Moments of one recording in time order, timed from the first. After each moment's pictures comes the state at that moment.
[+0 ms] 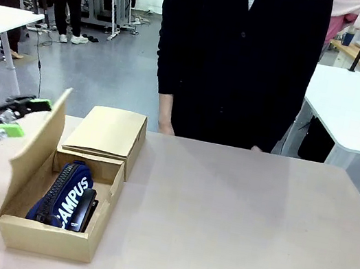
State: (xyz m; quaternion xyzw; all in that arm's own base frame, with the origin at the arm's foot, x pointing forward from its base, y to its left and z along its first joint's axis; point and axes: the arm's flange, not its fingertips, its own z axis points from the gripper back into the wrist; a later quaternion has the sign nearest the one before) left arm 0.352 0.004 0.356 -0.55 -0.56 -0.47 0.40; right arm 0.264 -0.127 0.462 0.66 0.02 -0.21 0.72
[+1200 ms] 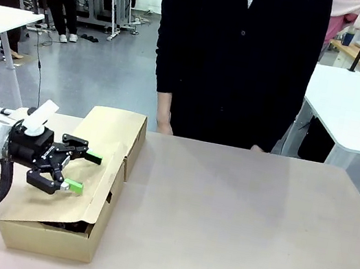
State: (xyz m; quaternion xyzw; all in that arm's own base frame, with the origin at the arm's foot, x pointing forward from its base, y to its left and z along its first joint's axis) left arm 0.370 -0.067 0.307 -0.42 -0.45 -0.61 0.51; right arm 0.264 -0.127 0.462 0.66 0.02 -0.21 0.72
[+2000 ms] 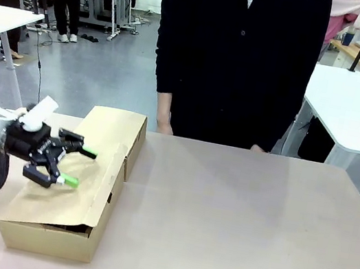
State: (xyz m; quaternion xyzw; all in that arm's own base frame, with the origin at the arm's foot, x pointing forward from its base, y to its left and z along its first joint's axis) left arm 0.380 -0.051 0.325 -0.39 -0.45 -0.62 0.51; right arm 0.264 -0.127 0.462 0.66 0.02 -0.21 0.72
